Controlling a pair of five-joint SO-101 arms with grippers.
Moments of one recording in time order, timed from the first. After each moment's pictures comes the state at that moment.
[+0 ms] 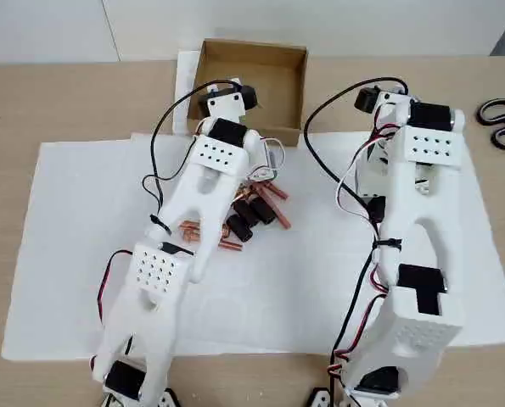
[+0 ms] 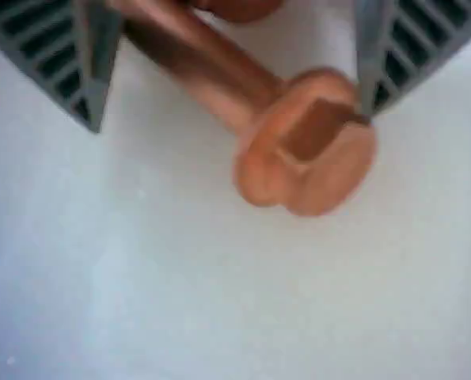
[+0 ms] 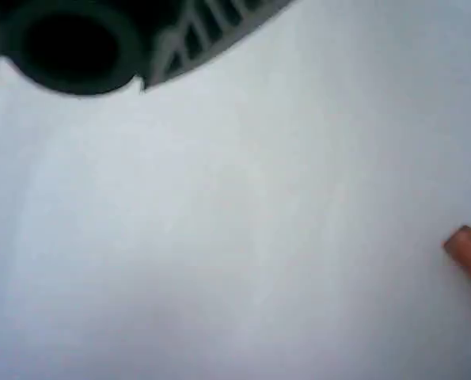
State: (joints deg) left arm 18.1 57.6 -53.8 85.4 37.0; right arm 5.0 16.9 -19.7 97.7 6.7
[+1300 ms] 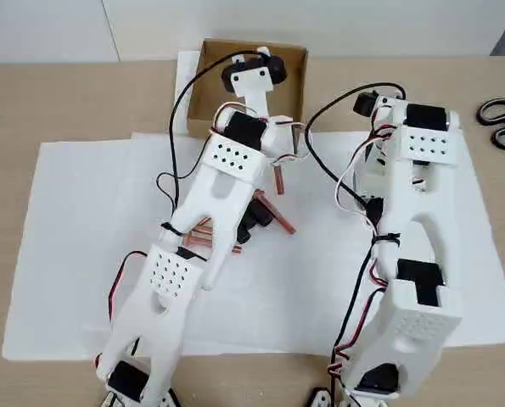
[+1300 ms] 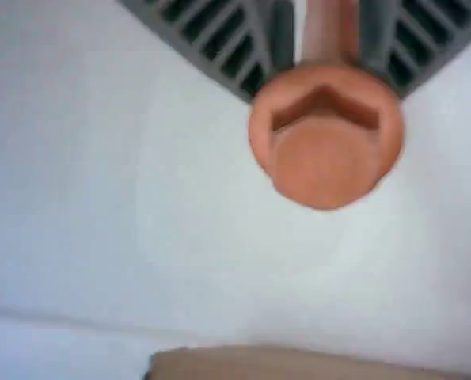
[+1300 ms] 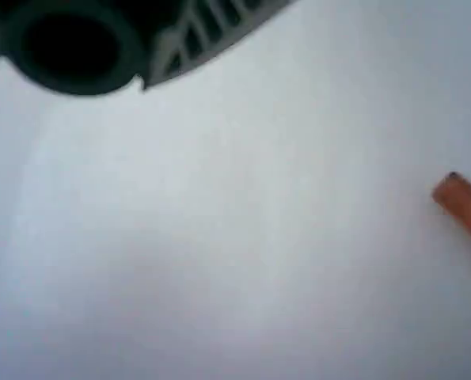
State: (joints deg) left arm 23.1 58.6 -72.3 88.5 37.3; right arm 5.0 19.8 -19.6 96.4 5.8
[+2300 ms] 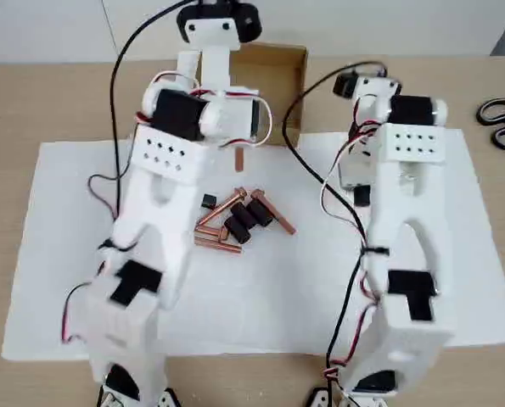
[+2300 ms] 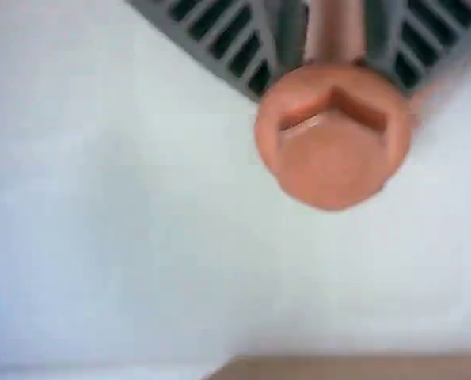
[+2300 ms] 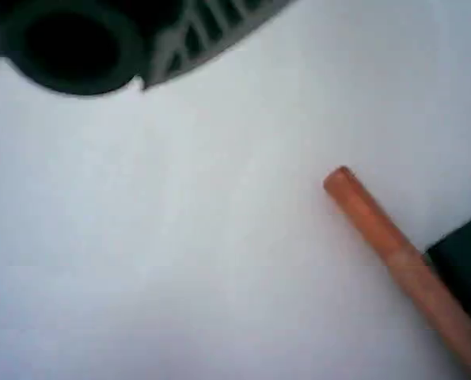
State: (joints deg) left arm 18.4 21.5 -52.9 99.4 21.8; right arm -0.4 11.8 -23.6 97.9 5.8
